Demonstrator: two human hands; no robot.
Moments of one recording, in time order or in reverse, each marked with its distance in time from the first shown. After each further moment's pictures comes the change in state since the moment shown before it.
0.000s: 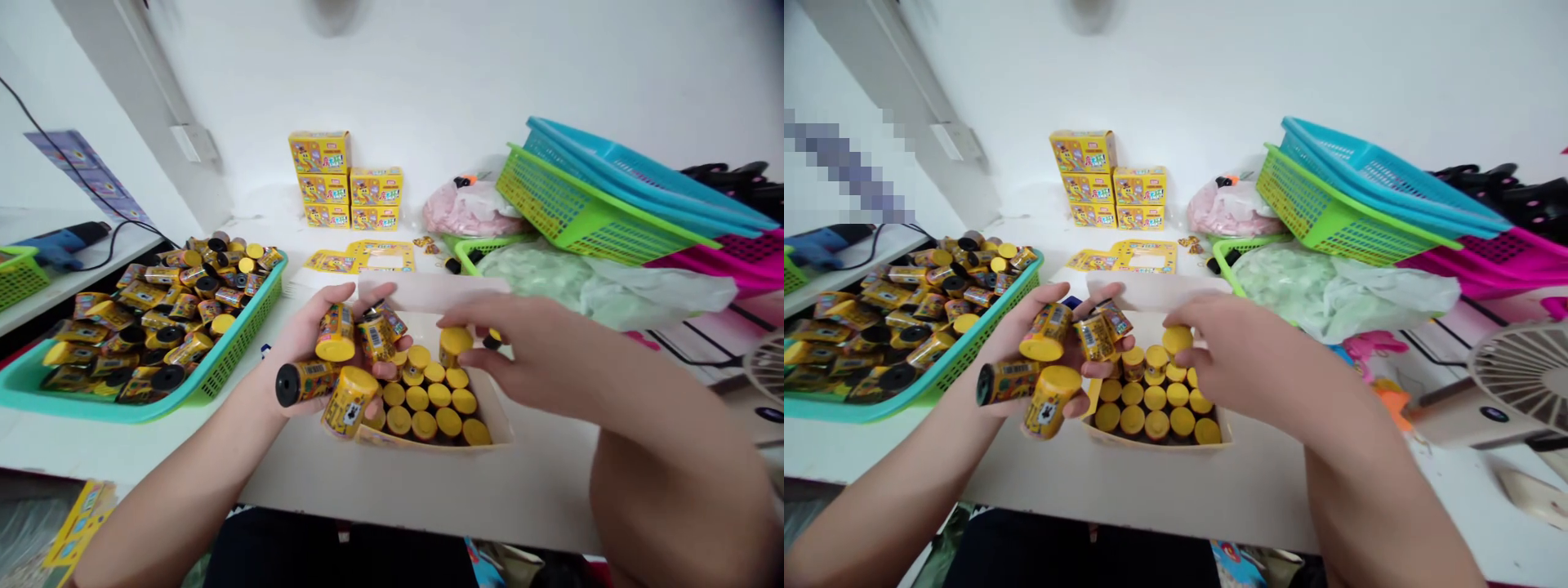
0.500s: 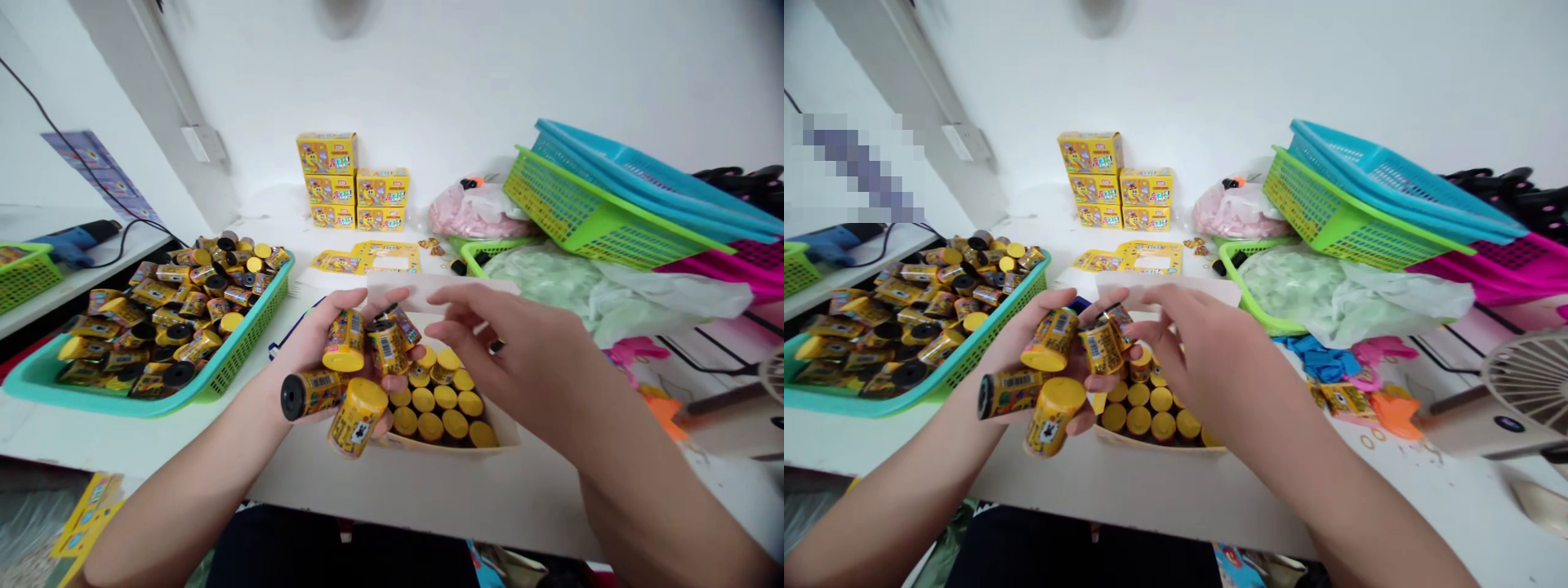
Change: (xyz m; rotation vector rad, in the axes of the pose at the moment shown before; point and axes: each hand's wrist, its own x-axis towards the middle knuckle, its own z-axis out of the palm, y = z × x) left_hand -0.004 -0.006 0.004 -0.035 -0.056 -0.019; right_hand 0.002 -0.038 0.011 0.024 0.288 0.027
